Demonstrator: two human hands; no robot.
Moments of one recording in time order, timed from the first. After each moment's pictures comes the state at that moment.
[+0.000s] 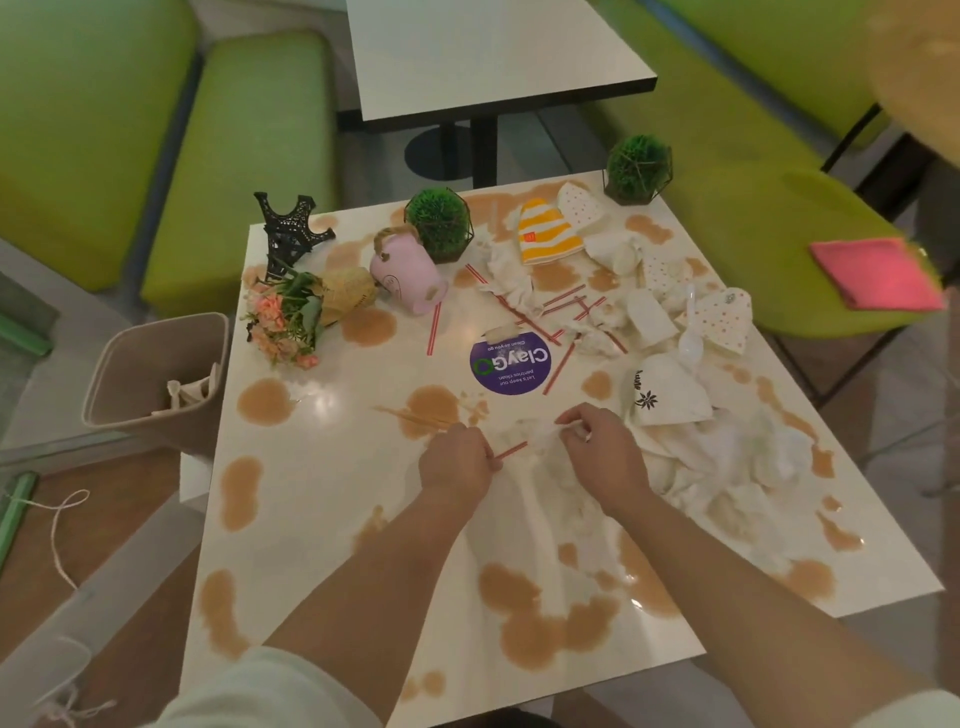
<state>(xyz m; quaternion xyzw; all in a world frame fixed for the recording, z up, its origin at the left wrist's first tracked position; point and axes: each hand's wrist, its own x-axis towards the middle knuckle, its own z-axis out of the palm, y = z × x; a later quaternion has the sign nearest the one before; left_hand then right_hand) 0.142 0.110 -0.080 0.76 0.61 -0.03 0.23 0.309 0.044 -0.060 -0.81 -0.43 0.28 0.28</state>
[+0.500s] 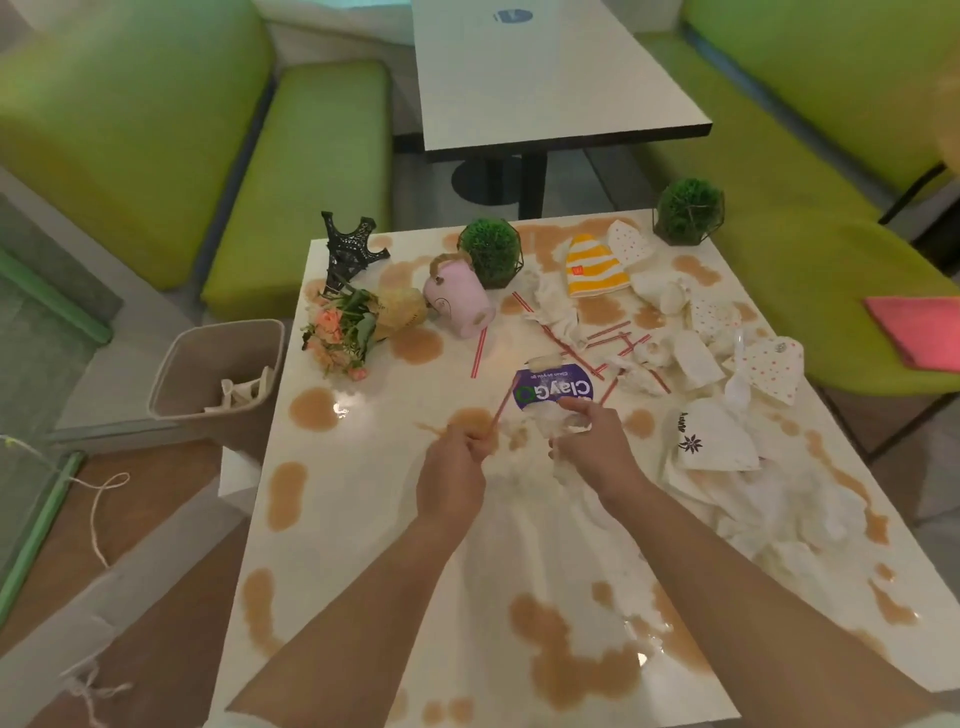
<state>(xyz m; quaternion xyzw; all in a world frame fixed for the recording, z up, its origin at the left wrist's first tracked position) 0.102 0.115 -0.066 0.64 0.66 0.21 0.33 0.273 0.090 -0.026 -0.73 -0.32 0.45 0.40</state>
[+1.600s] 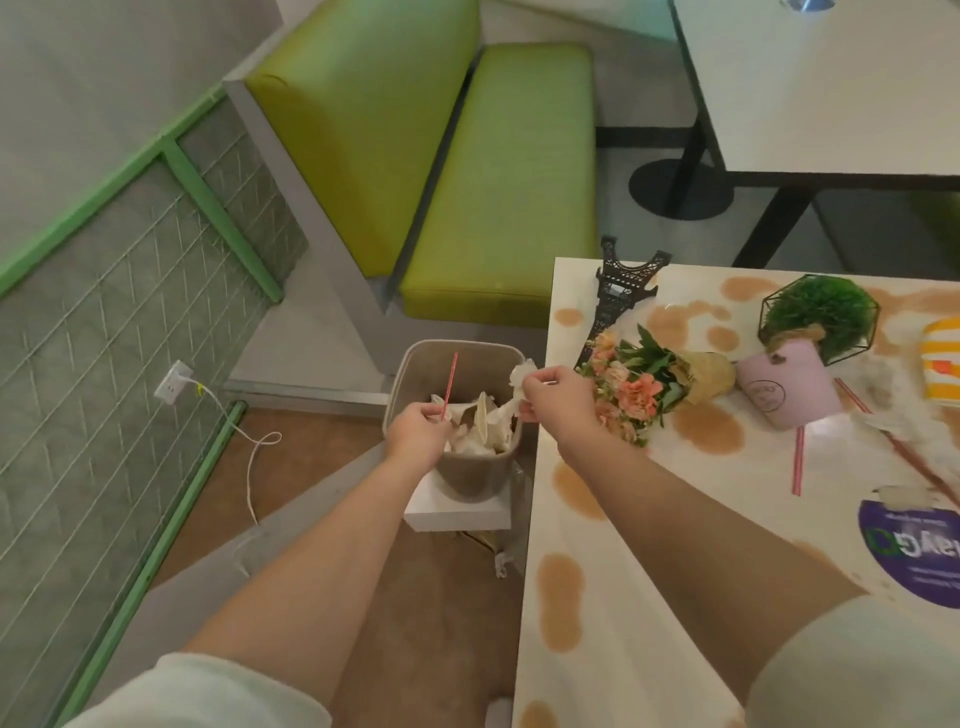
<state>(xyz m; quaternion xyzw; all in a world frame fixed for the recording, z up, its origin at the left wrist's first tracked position) -0.269 0.326 -0.071 0.39 0.80 0.24 0.39 -0.097 0.343 -0.026 -0.68 -0.36 0.53 0.36</state>
